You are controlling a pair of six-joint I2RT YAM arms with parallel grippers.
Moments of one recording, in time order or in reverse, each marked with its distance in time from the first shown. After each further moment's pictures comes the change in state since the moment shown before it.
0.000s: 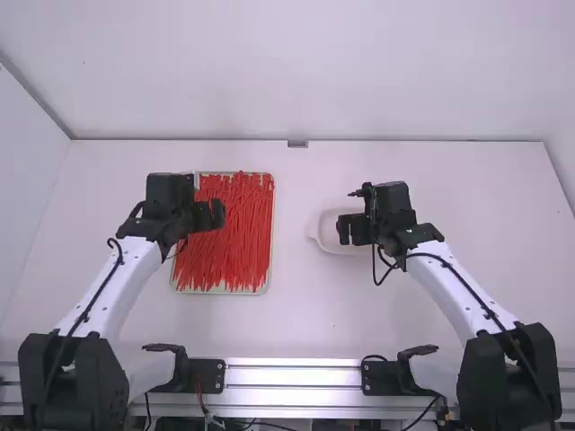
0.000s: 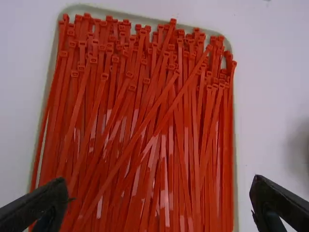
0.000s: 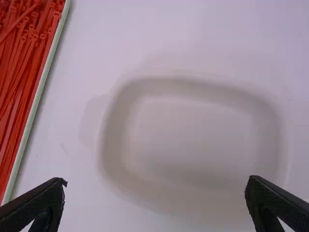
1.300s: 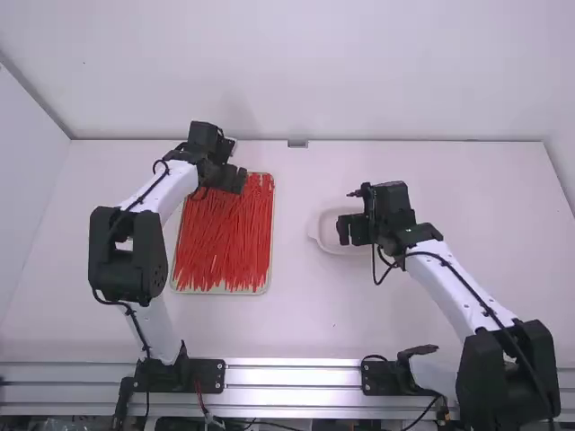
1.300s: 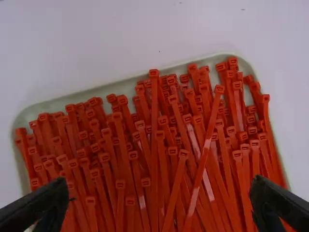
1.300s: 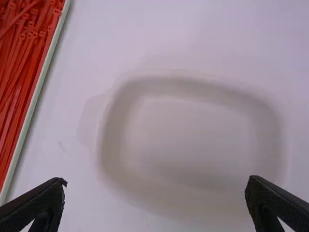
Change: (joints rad) left arm -0.064 0.651 0.577 -0.087 -0.073 0.327; right arm 0.000 0.017 0.000 0.006 0.000 -0.019
